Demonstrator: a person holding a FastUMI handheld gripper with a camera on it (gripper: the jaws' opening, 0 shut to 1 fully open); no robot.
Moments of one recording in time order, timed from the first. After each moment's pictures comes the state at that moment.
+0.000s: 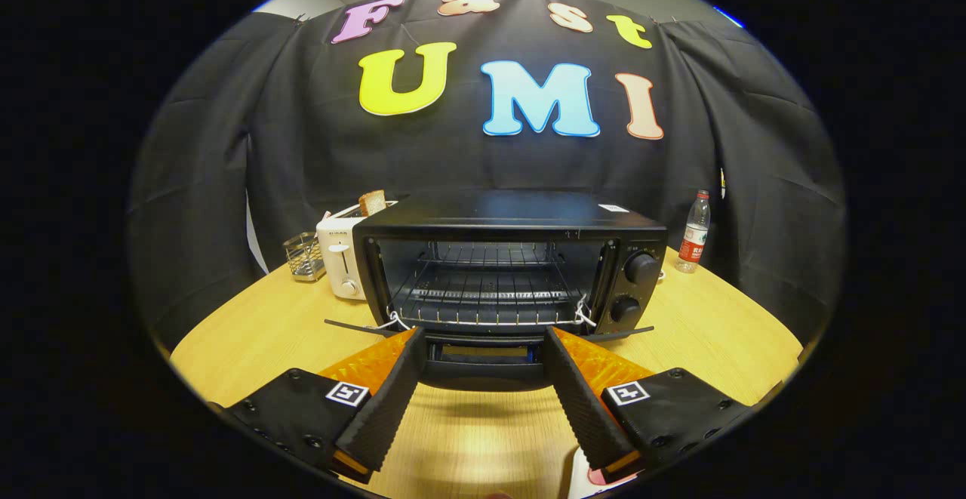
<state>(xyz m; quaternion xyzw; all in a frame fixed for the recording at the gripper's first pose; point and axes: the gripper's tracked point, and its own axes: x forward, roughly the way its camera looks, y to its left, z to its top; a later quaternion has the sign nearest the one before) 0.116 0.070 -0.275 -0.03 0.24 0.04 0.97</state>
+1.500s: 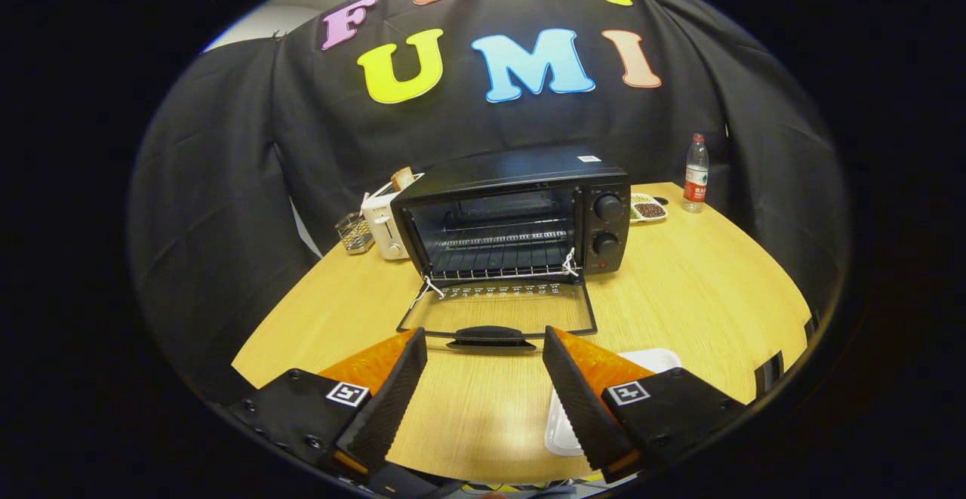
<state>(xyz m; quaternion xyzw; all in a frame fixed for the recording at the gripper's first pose) 0.010 0.031 -0.234 0.07 0.35 0.12 0.93</state>
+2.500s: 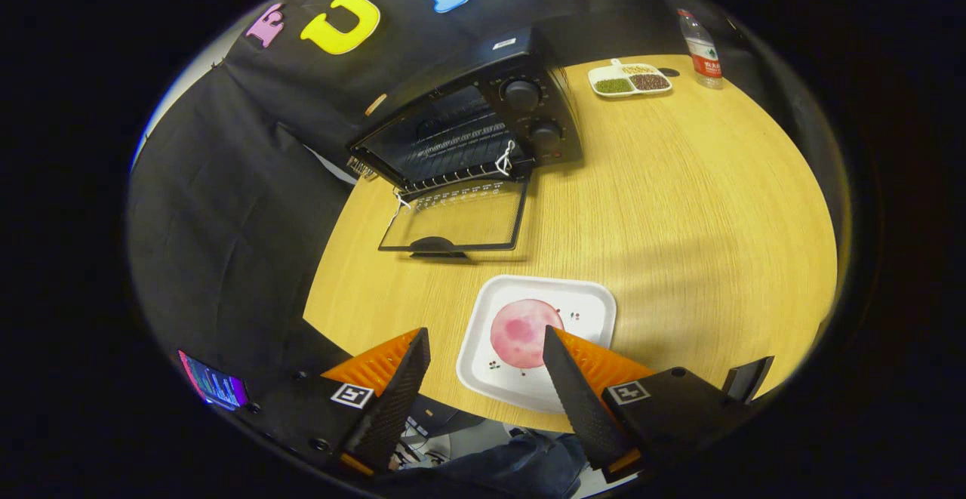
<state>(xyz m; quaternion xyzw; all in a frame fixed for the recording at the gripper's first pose) -0.016 -0.099 -0.270 0.17 0.58 0.22 0.77</state>
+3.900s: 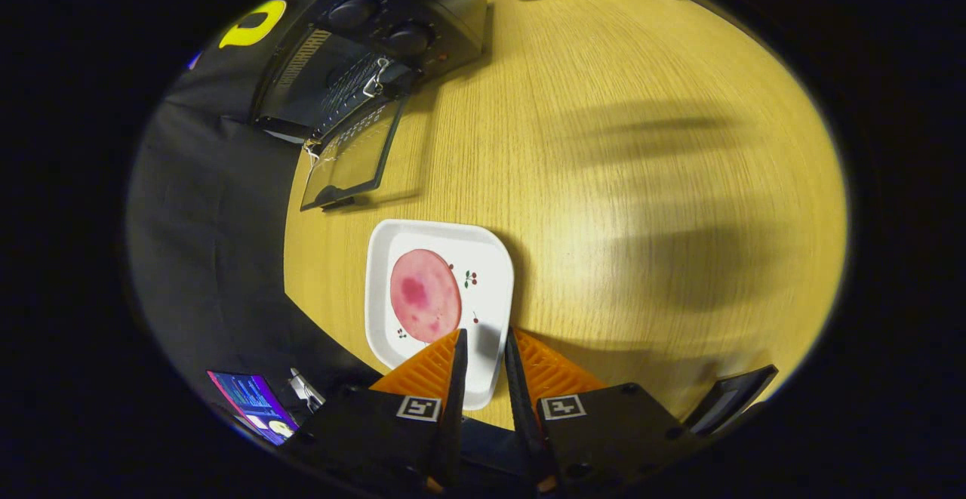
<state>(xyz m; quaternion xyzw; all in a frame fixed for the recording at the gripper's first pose) -0.044 -0.160 -0.358 0.17 0.72 0.18 0.65</state>
